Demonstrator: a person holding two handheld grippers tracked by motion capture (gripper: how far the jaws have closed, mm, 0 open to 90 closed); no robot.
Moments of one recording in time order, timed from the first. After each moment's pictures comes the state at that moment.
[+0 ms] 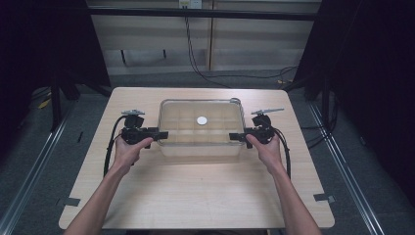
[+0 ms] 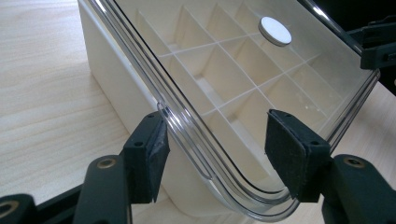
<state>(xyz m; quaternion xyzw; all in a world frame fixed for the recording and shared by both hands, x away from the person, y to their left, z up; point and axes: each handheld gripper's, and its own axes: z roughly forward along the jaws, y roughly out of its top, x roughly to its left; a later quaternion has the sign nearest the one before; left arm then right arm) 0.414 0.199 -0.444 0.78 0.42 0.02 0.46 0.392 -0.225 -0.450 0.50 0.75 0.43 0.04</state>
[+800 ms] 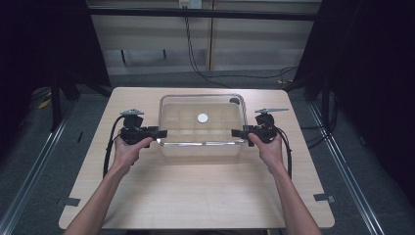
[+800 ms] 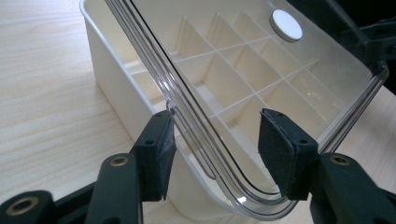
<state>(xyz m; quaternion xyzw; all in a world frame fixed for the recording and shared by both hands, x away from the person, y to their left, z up) 0.410 0.200 -0.439 0.78 0.42 0.03 0.47 0.386 -0.228 -0.440 0.50 0.73 0.45 0.07</state>
